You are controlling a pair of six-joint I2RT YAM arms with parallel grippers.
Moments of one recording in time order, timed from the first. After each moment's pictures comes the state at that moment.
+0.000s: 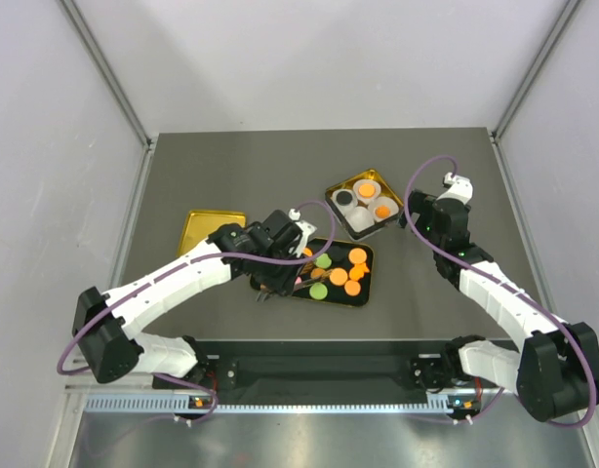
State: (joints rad) left arm -0.87 1.32 1.15 -0.95 0.03 -0.26; right arm 0.26 1.11 0.62 0.07 0.26 0.42
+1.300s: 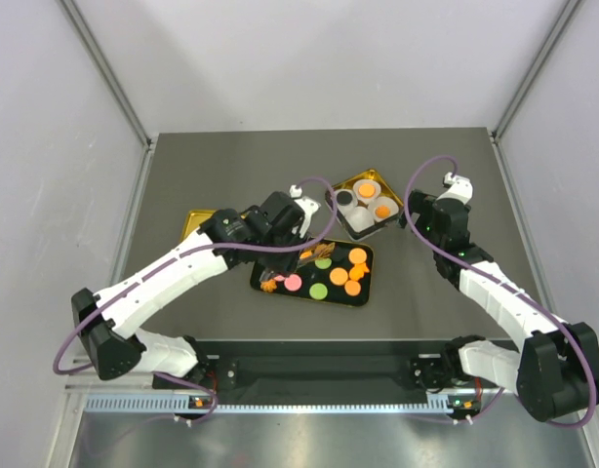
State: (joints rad) left arm -0.89 1.34 1.34 -1.02 -0.08 -0.26; right arm 0.26 1.11 0.62 0.07 0.26 0.42
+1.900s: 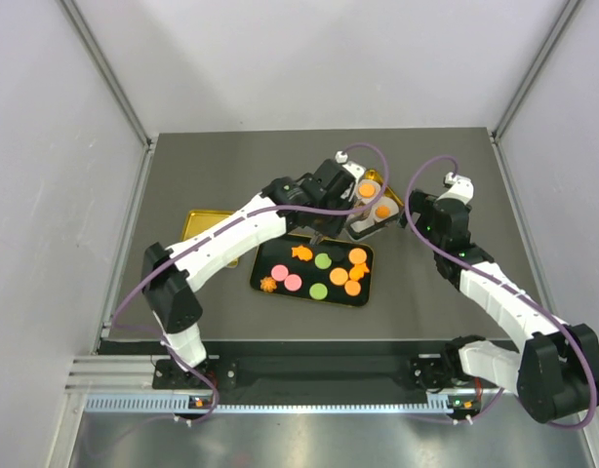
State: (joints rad) left arm -0.89 1.74 1.72 -0.87 -0.13 -0.26; right arm 0.26 1.10 0.62 0.07 0.27 0.42
